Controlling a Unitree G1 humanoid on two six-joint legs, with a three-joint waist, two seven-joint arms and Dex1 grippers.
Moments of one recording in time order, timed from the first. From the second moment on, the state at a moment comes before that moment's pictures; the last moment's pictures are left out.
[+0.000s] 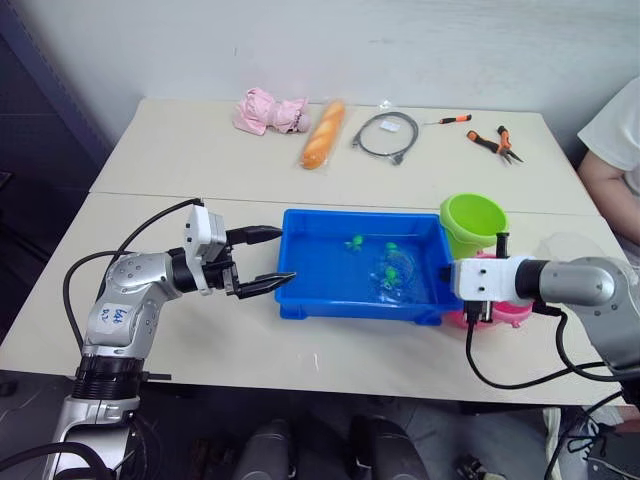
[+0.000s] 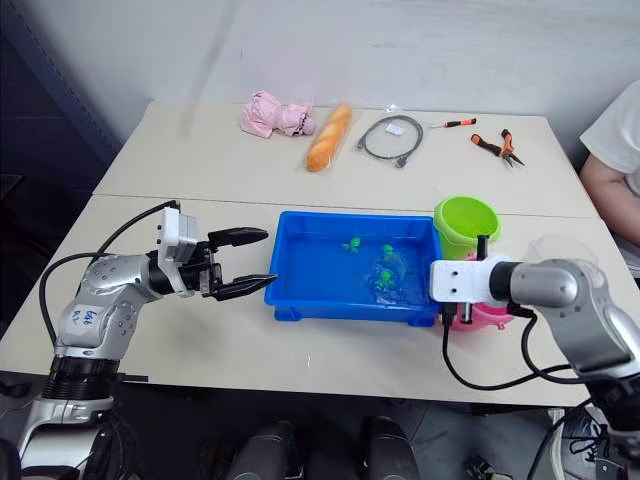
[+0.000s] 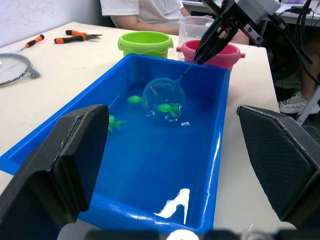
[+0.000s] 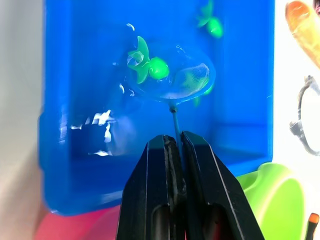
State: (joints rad) left arm -0.44 0.57 0.07 0.01 -0.48 0.25 -1.09; right arm -0.34 -1.01 0.10 -0.17 -0.09 0.04 1.01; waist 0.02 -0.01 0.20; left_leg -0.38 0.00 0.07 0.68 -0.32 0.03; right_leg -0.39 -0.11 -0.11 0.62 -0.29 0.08
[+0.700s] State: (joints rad) left arm -0.49 0.51 0.09 0.02 -0.53 0.30 -1.05; right arm -0.21 -0.85 -0.39 -0.40 0.52 0.73 0.93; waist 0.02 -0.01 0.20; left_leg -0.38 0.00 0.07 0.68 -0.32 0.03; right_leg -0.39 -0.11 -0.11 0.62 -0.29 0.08
